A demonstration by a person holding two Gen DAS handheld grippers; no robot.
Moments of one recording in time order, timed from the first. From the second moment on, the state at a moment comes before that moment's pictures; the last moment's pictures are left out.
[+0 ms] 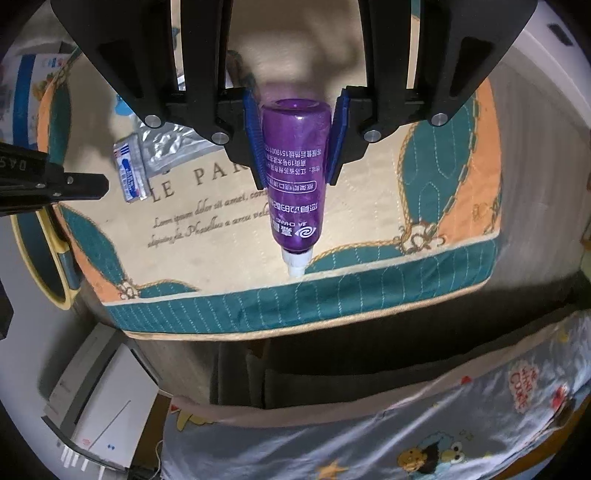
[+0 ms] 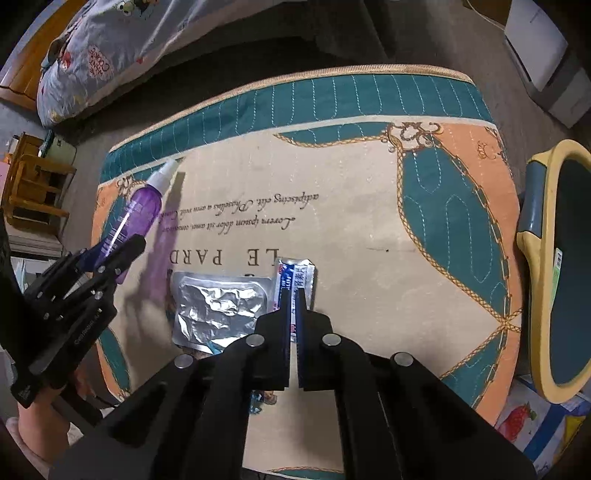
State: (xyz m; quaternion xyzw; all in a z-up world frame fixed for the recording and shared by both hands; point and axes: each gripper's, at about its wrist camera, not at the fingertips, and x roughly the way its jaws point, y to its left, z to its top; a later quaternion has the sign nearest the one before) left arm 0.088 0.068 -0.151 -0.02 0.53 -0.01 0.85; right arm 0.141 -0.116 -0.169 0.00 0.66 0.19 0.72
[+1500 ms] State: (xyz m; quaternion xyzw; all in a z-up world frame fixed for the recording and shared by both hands) left arm 0.115 -0.055 -0.116 0.02 0.48 -0.10 0.87; right arm 0.156 -0.267 -0.097 0.12 0.57 0.13 0.80
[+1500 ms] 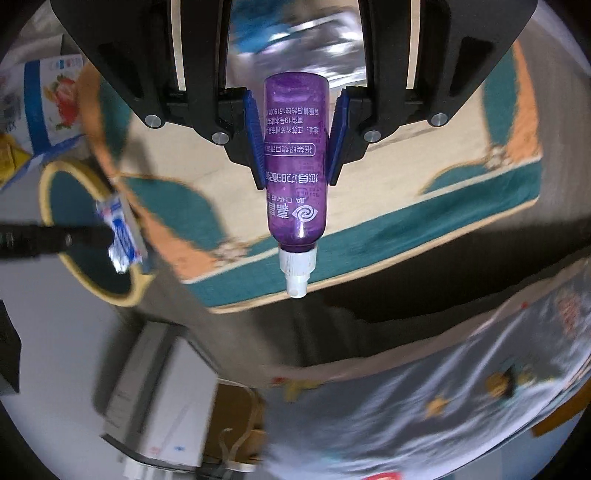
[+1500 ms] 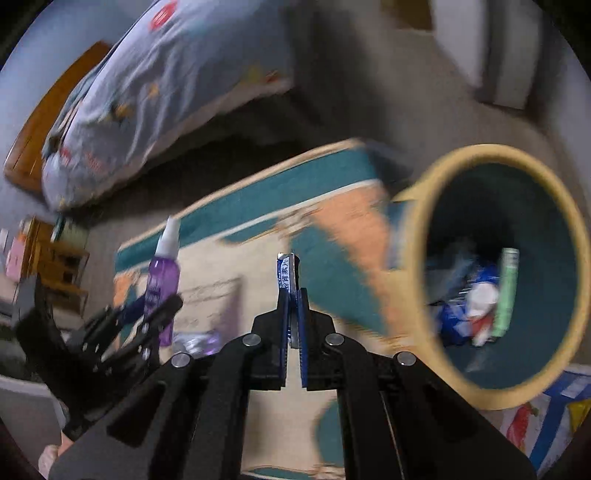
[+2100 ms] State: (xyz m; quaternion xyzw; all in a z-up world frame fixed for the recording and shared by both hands) left arm 0.122 -0.238 -0.134 0.07 0.48 -0.24 0.84; right arm 0.141 -0.431 -0.125 0.20 0.56 -0.03 0.80
